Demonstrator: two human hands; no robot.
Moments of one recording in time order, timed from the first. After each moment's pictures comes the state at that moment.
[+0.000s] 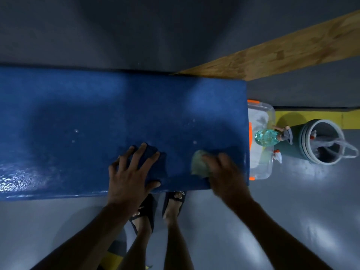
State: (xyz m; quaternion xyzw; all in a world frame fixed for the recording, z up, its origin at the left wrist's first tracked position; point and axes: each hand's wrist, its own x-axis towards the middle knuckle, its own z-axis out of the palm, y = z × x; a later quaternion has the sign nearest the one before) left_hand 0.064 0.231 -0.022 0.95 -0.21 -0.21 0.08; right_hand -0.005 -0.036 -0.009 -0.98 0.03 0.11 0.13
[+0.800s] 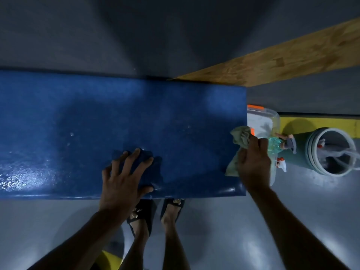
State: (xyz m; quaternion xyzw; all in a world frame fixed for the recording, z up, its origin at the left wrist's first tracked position) left_hand 0.064 0.220 -0.018 0.96 -0.19 -0.20 0.06; right_hand 0.040 -0.116 -0.016 -0.96 0.23 0.02 0.14
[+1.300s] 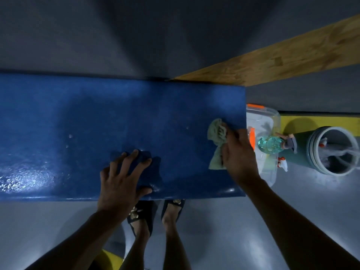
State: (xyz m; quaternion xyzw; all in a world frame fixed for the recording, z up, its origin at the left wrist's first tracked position) left_hand 0.066 0.219 -0.020 0.96 -0.19 -0.22 0.05; right_hand 0.066 -0.104 -0.019 -0.98 0.10 0.08 0.15
